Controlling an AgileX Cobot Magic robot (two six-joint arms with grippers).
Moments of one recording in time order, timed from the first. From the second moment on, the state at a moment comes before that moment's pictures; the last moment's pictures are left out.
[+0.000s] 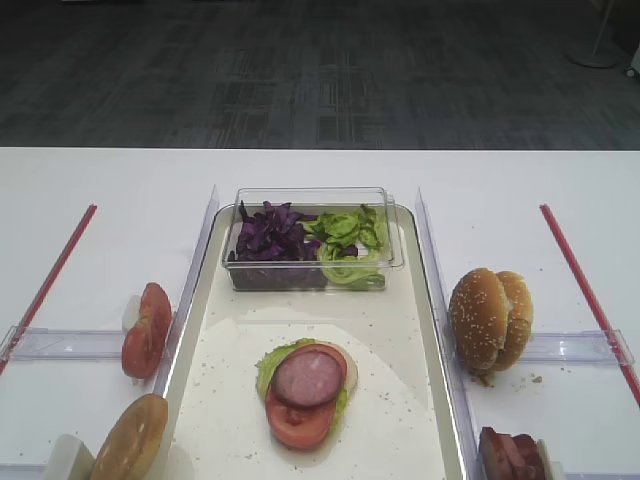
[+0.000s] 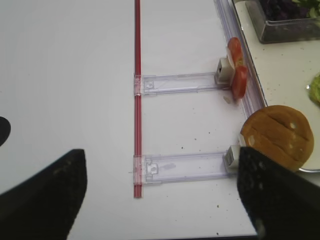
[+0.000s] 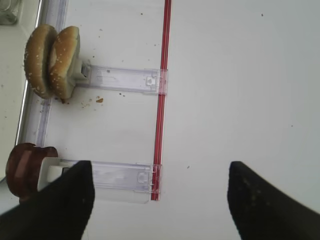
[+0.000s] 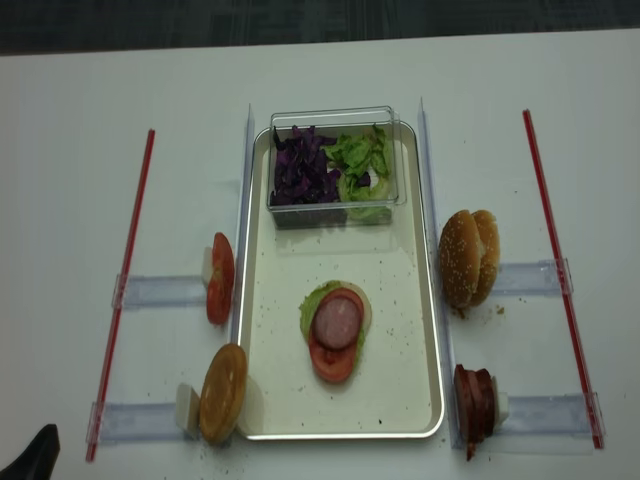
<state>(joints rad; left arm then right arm) 0.00 0.03 -0.49 0.02 1.18 -0.03 -0.11 0.70 -0.78 0.12 1.17 -0.20</state>
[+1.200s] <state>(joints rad) 0.00 0.03 -0.49 0.02 1.18 -0.03 -0.11 0.11 -0.48 0.11 1.13 -0.15</state>
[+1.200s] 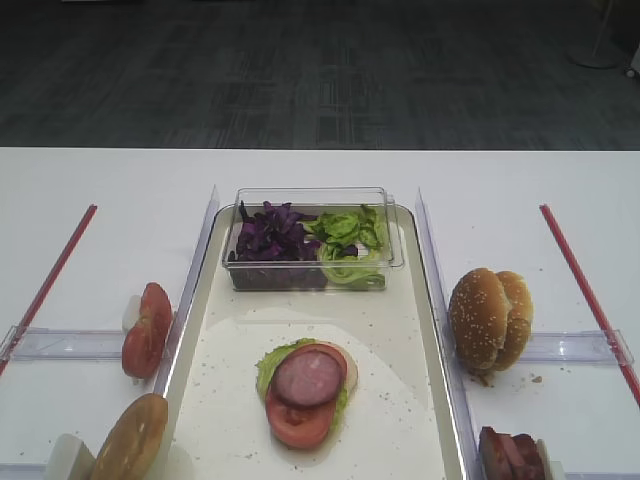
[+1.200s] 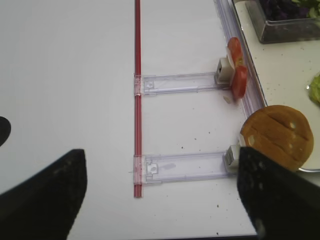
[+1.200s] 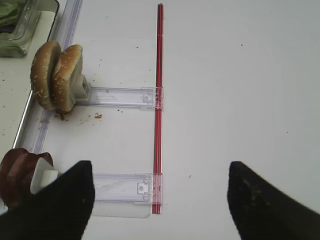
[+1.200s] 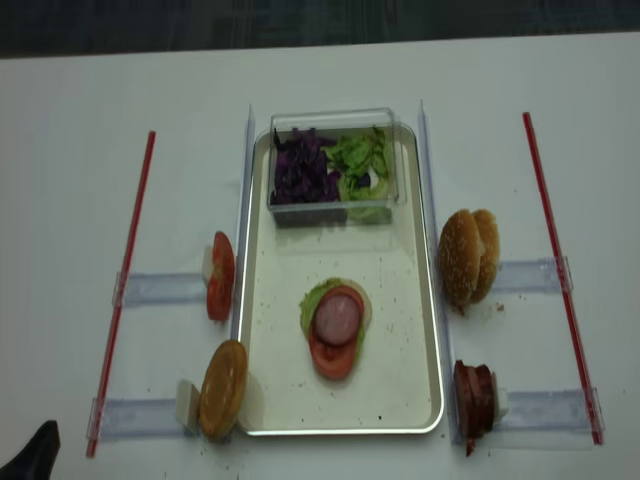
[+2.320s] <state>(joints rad) 0.00 0.03 -0.49 0.02 1.18 -0.03 -0.10 0.00 -0.48 0.05 1.13 -0.02</state>
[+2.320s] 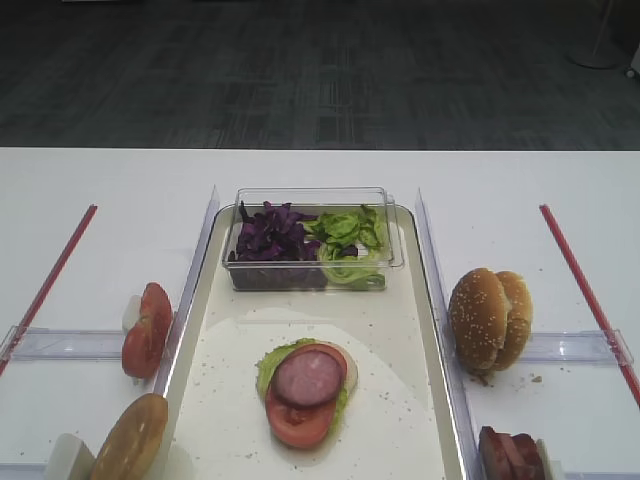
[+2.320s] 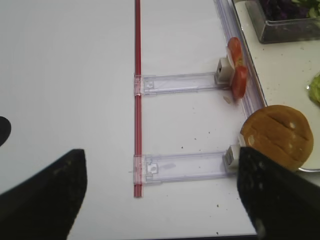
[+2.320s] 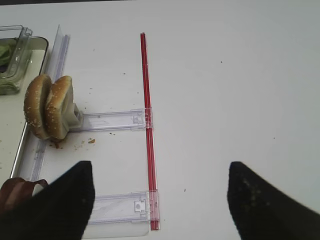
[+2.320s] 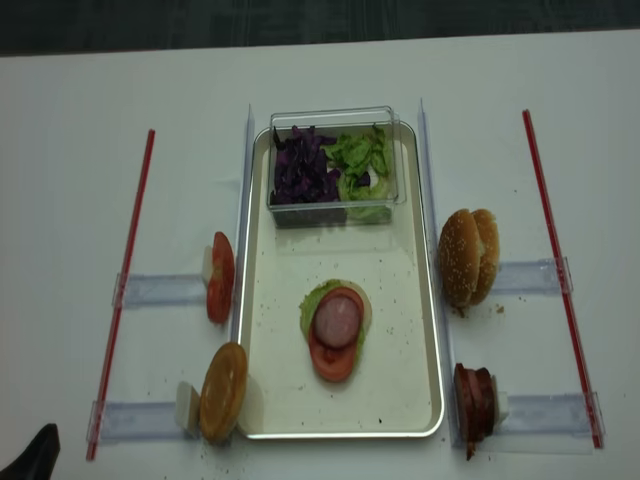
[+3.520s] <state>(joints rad) 0.00 0.03 -0.49 0.02 1.18 -0.03 -0.03 -0.02 -0.48 0.03 1.13 0.00</state>
